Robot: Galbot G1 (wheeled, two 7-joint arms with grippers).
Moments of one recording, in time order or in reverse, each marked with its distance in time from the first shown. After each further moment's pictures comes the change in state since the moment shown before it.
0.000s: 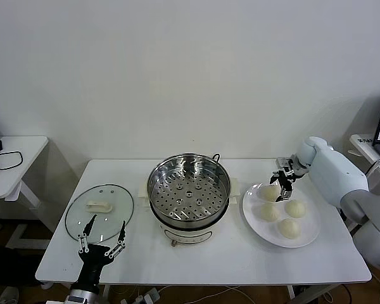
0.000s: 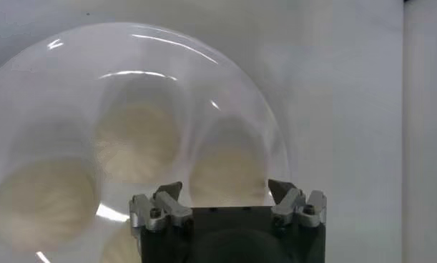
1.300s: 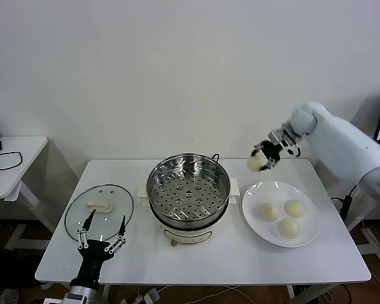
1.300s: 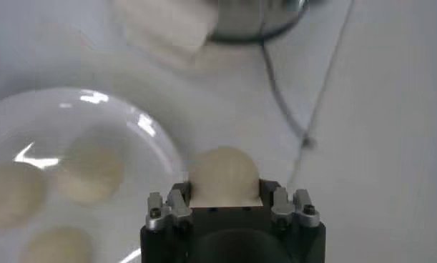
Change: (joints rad) left arm -0.002 0.000 0.006 -0.041 -0.005 0.008 -0.008; right arm 0.323 -0.087 -0.253 0.487 0.239 0.265 -0.074
